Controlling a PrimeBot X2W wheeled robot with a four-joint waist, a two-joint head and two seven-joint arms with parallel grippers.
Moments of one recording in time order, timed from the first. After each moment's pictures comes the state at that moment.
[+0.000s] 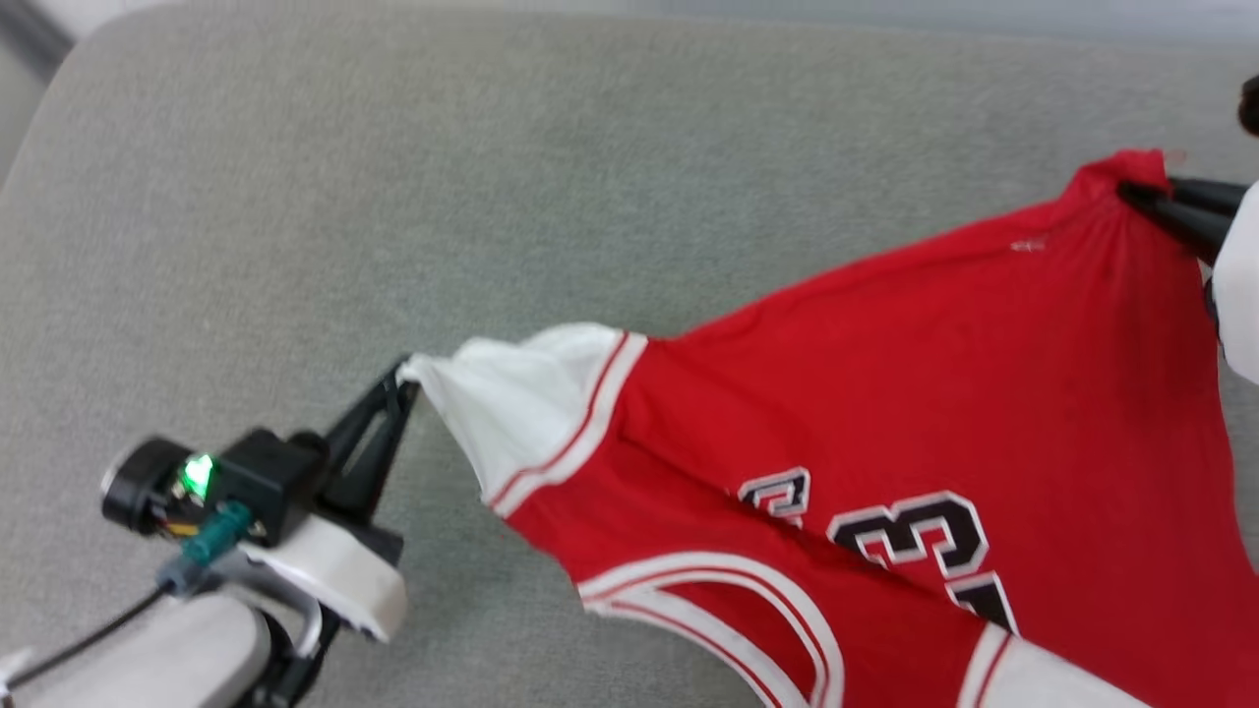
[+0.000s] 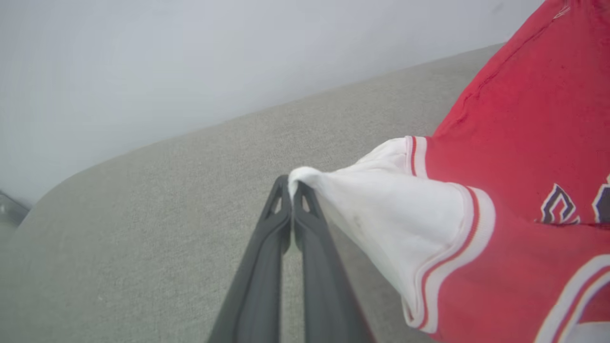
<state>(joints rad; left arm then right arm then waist) -0.44 0.84 -0.86 -0.14 -0.73 0.33 -0.22 -0.83 -0.87 0.60 0.05 0.81 0.13 0.64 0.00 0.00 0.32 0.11</state>
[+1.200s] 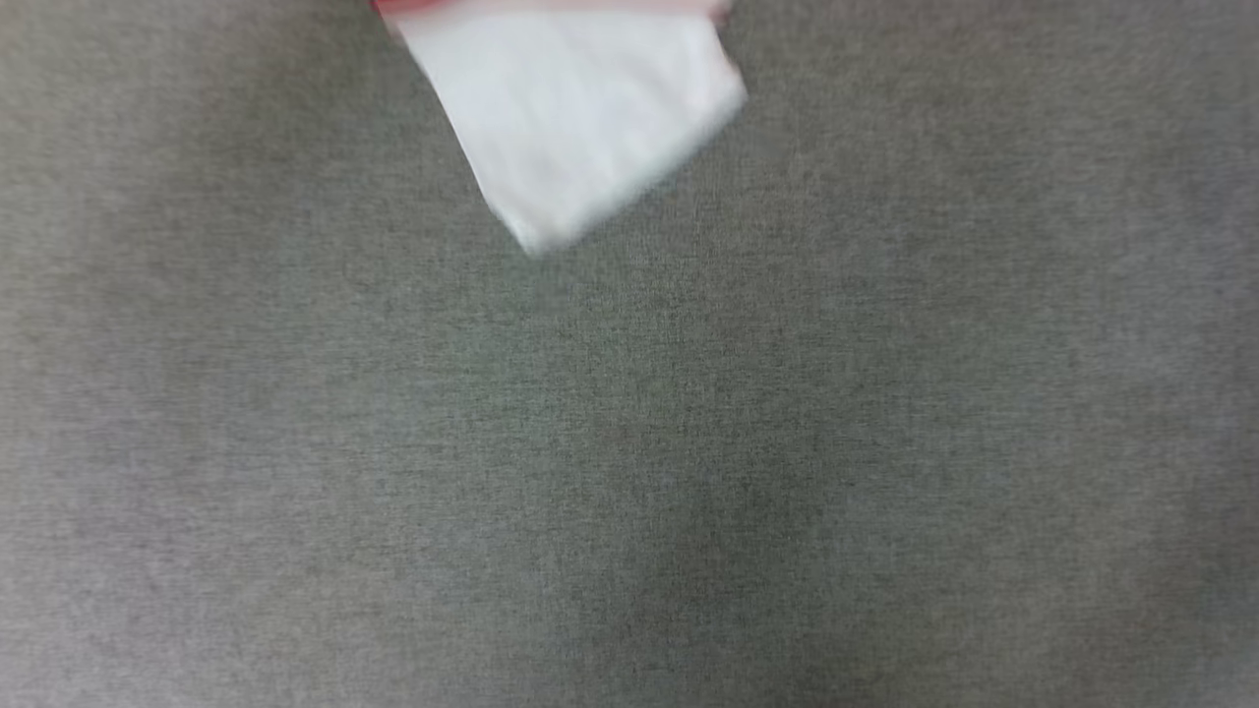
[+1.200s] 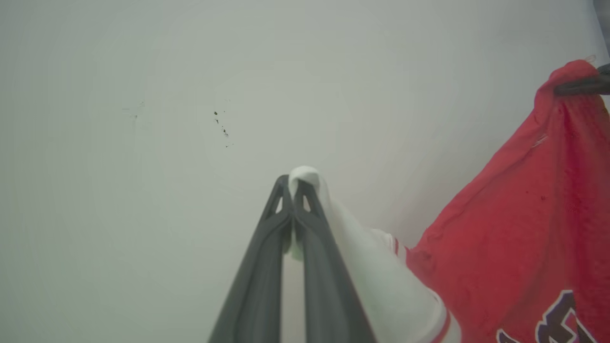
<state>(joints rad) -1.76 0.56 -0.70 0.35 -0.53 -0.02 -0.07 -1.59 -0.51 0.33 0.30 0.34 0.13 0.35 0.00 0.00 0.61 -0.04</state>
